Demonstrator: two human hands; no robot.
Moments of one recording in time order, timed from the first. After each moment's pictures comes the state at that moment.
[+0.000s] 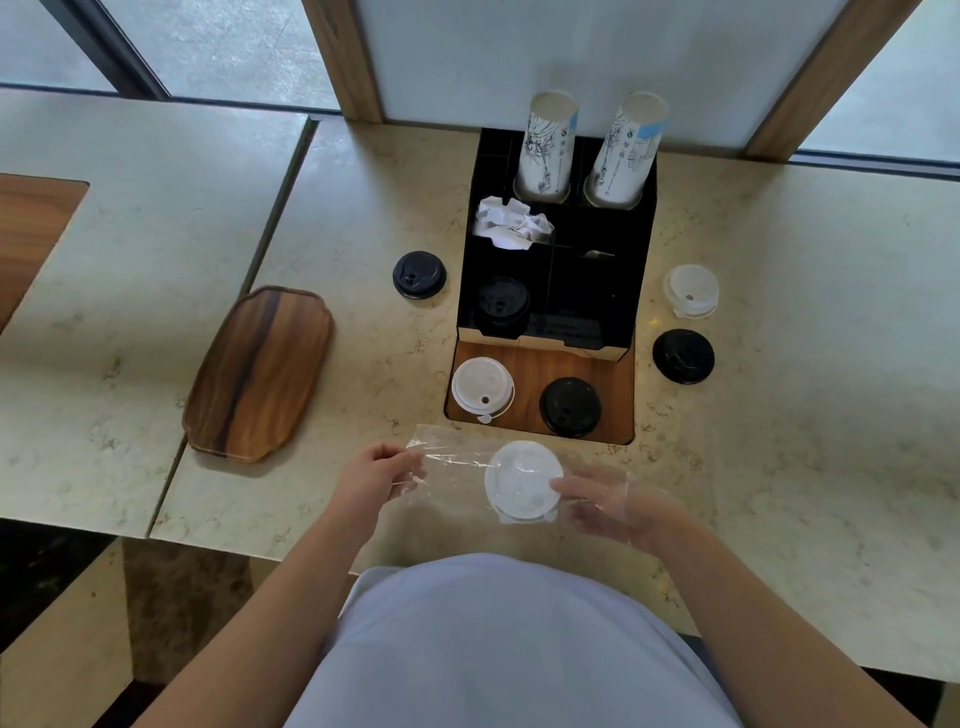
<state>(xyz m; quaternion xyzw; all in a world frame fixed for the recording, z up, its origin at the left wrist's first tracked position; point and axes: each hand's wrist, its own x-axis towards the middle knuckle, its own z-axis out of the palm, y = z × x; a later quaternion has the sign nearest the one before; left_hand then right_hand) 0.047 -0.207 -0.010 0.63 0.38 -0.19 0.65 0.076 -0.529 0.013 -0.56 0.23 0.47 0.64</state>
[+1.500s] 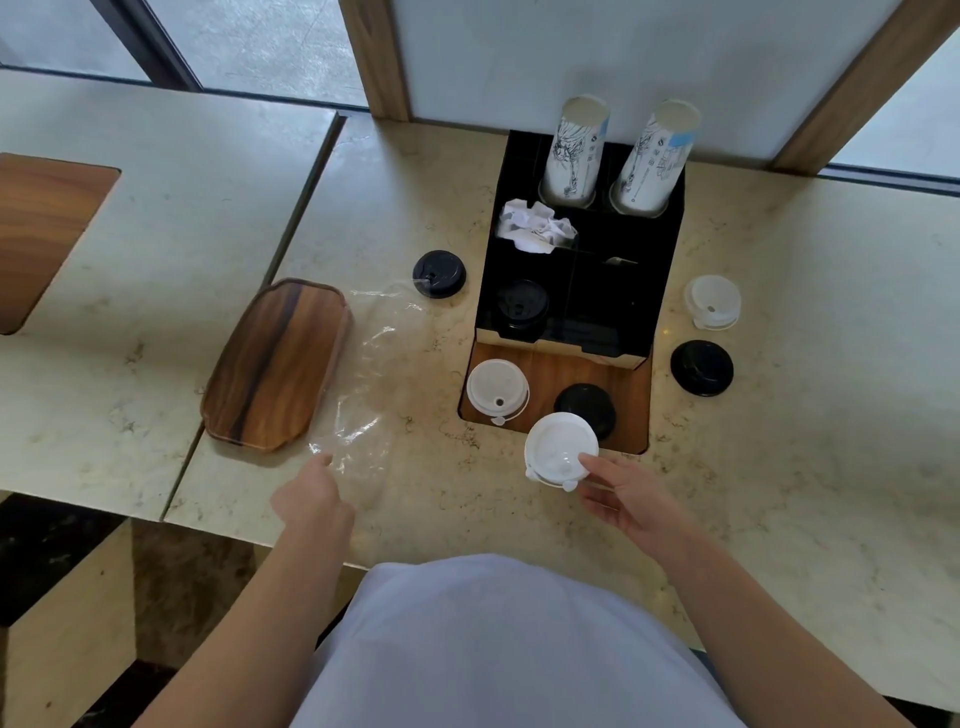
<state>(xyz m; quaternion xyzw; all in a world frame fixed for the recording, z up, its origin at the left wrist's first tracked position) 0.043 -0.181 0.014 0.40 0.73 0.11 0.55 0.084 -0.525 0.004 -0.59 0.32 0.34 0.65</state>
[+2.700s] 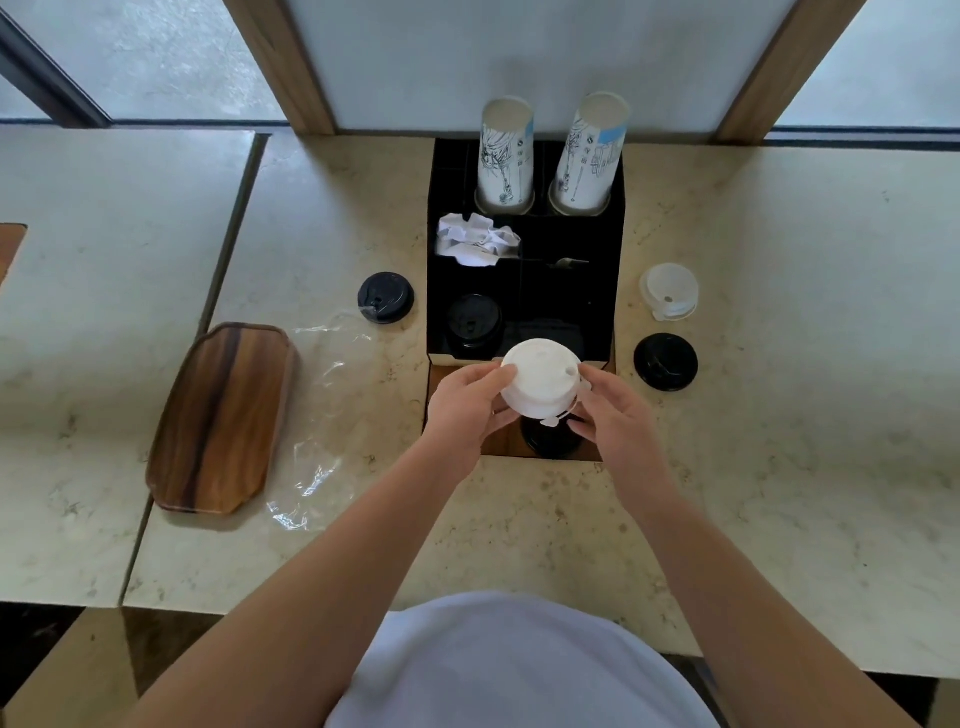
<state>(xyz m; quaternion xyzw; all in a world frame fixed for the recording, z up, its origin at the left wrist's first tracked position) 0.177 -0.341 0.054 0.56 0.32 -0.20 0.74 0.147 -0.515 0.060 -0.69 0.22 0.11 0.68</state>
